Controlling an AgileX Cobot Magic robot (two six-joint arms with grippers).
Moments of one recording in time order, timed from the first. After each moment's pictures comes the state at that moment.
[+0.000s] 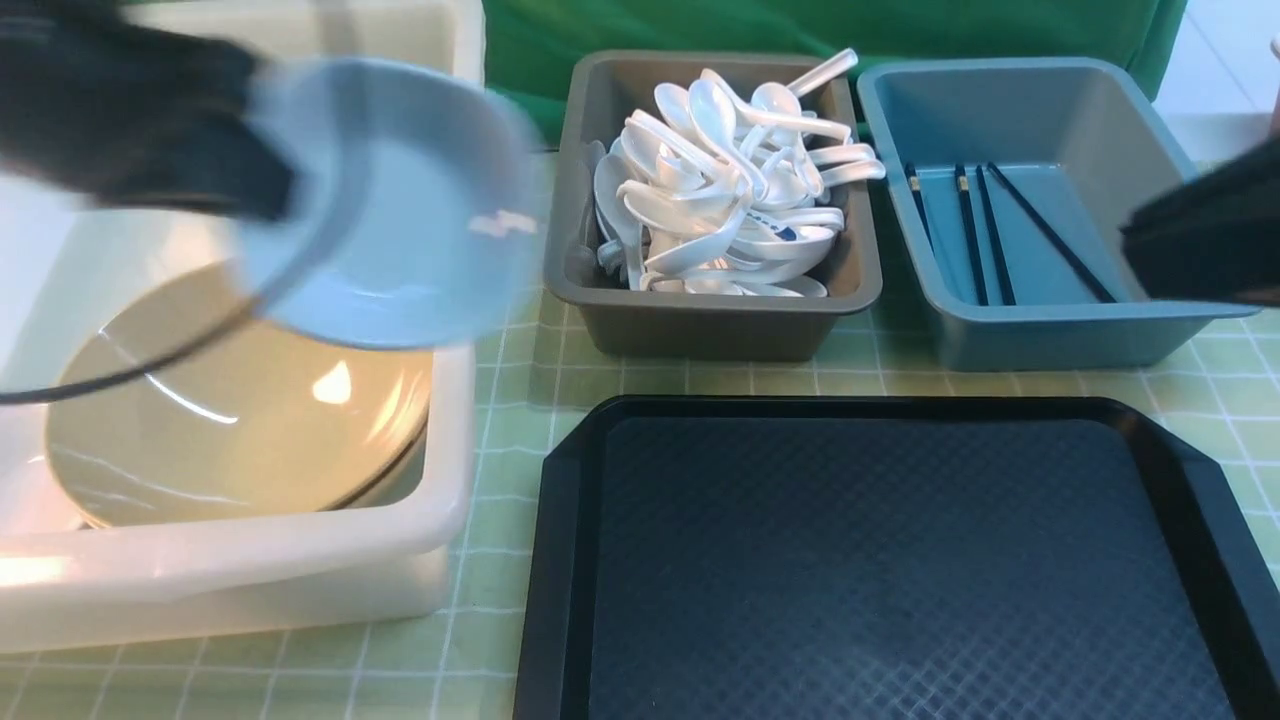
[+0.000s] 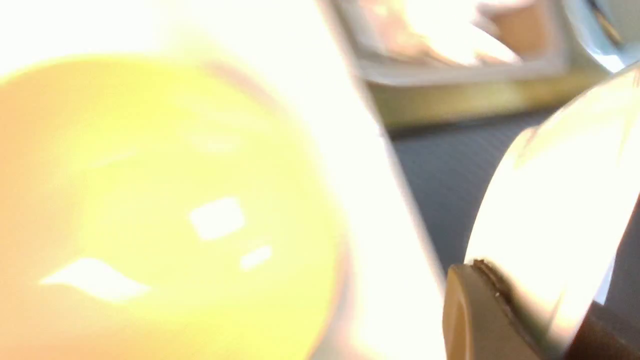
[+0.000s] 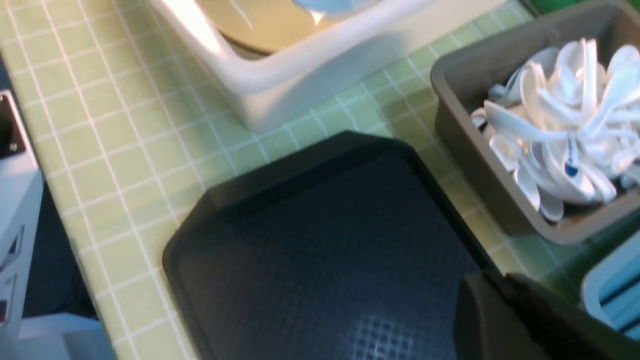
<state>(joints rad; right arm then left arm) 0.54 1.04 -1.38 0.24 1.01 -0.44 0.14 1.24 -1.35 -0.45 1.23 0.26</state>
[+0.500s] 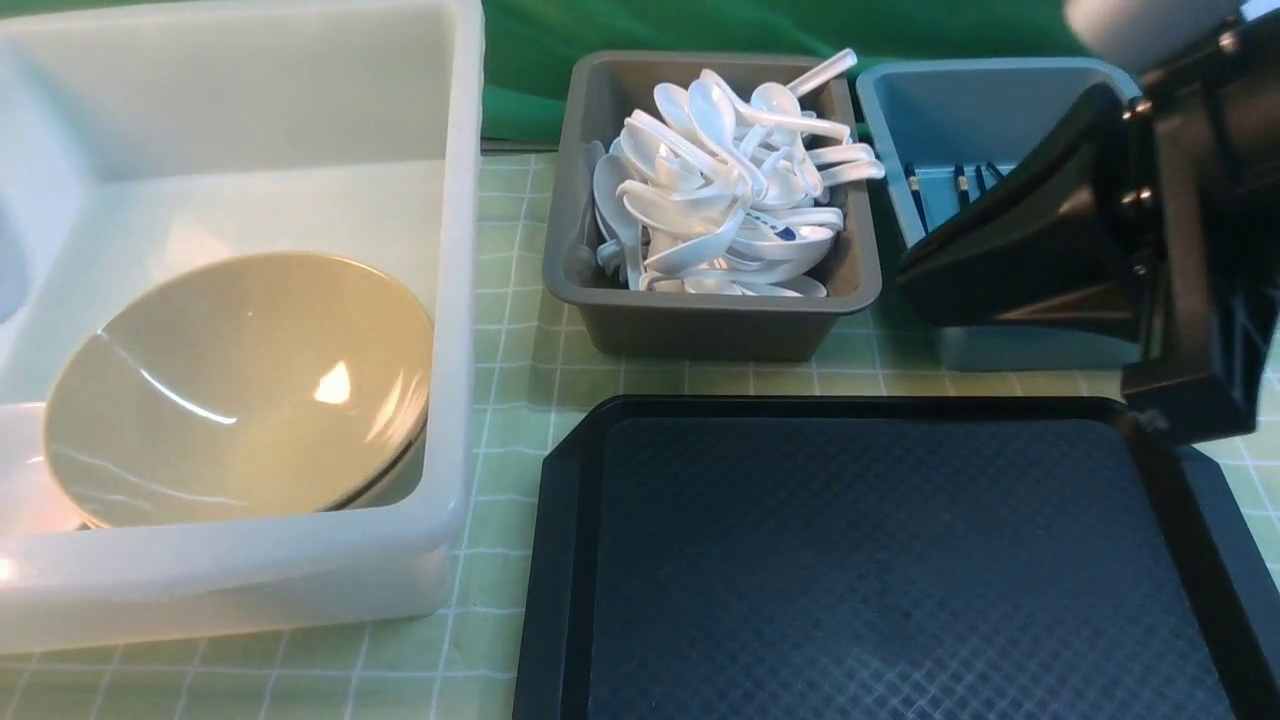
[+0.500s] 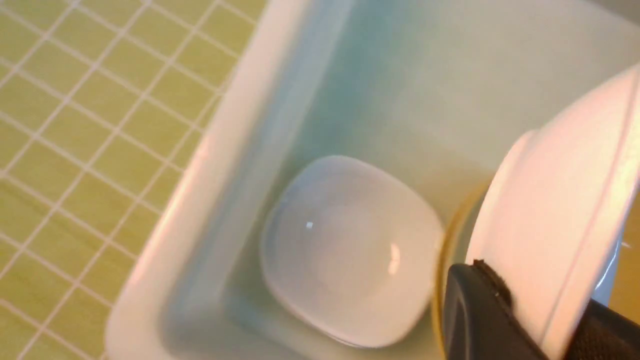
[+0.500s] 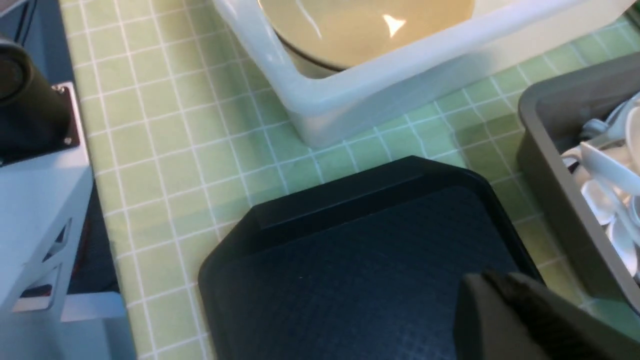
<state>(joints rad) 0.54 1.20 -1.38 0.40 0.96 -0.63 0.53 1.23 -1.28 -0.06 1.07 -0.05</state>
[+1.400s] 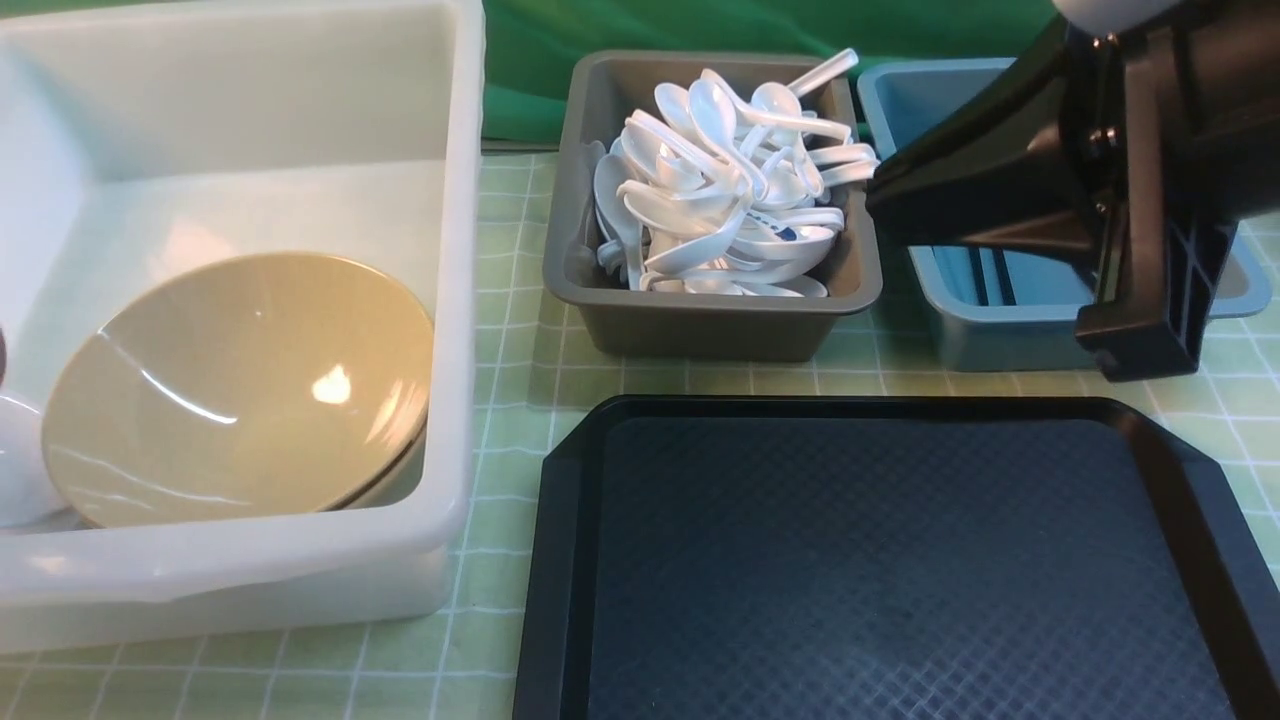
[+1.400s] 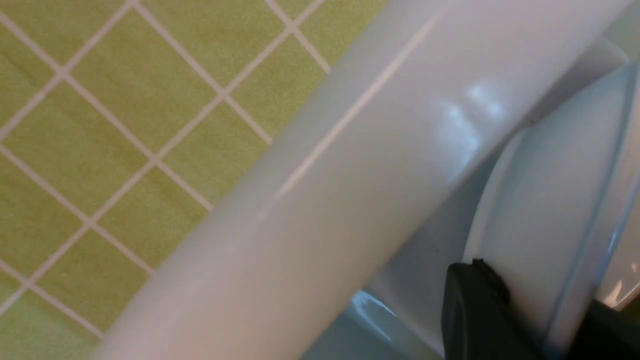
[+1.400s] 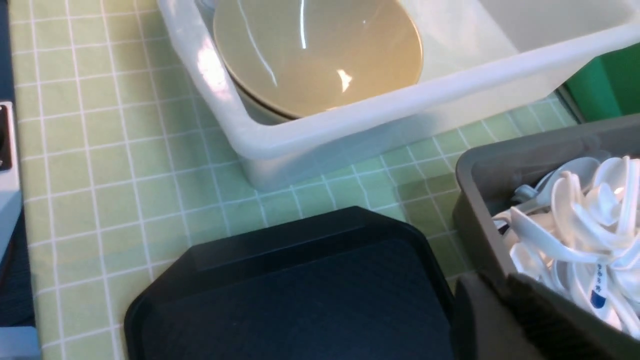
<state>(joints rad) 0.54 1.20 -1.38 0.40 0.83 -0.74 0.63 1.62 -1.21 -0.14 1.06 -0.08</state>
